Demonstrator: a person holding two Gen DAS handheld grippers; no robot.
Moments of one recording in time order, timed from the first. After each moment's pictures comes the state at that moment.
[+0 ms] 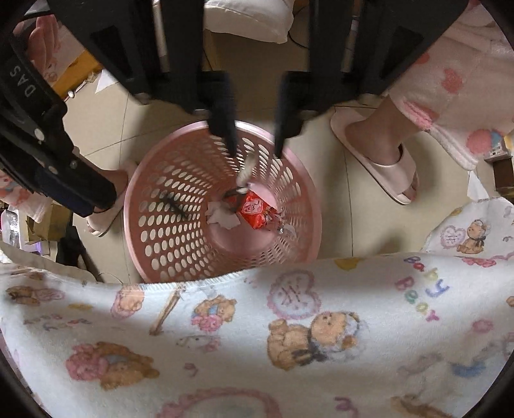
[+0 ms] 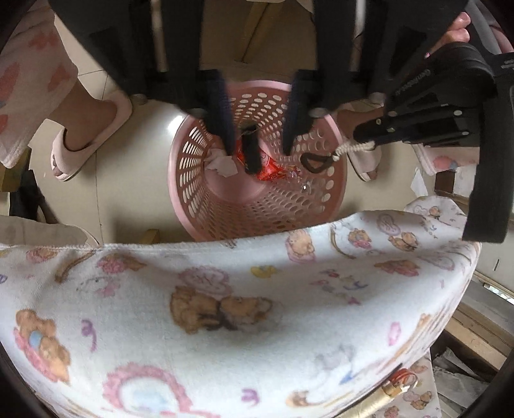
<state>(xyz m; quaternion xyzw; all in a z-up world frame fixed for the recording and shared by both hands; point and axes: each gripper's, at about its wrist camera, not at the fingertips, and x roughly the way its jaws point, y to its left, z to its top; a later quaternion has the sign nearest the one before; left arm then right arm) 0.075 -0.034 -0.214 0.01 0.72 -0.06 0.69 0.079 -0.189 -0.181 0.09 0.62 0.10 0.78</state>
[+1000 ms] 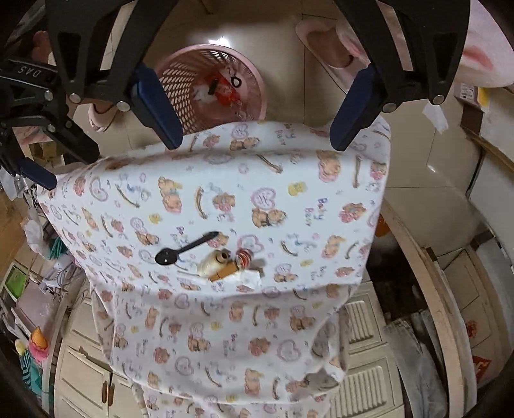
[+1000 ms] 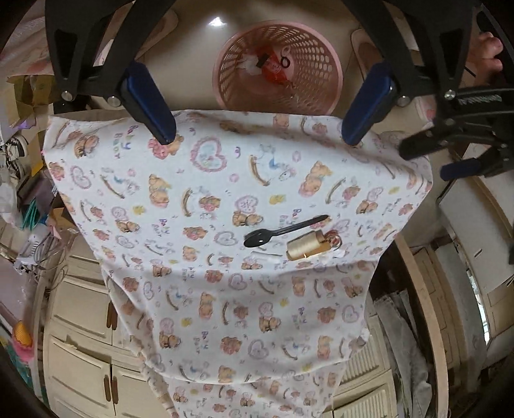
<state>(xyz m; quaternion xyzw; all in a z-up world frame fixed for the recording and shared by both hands) 0.046 -0.002 -0.045 0.02 0.45 -0.03 0.89 0.042 -0.190 -0.051 0.01 0.38 0.08 0.92</state>
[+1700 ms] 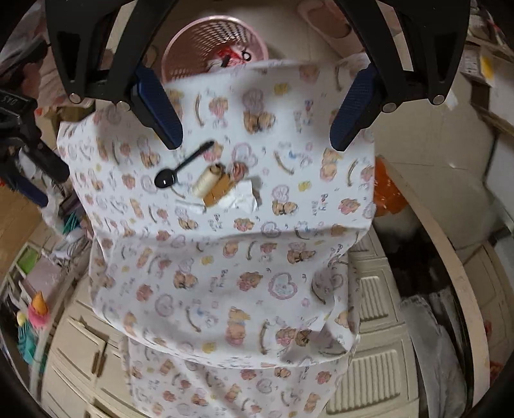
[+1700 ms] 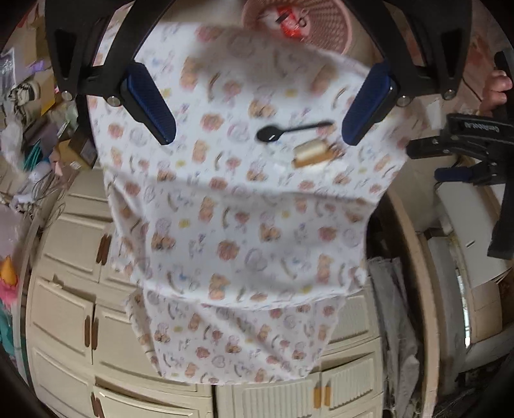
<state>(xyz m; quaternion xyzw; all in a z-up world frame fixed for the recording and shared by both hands) 0.142 0.028 0.018 -0.02 0.45 -0.07 0.89 0.118 -0.207 0.043 -0.03 0.32 0.10 0.94</state>
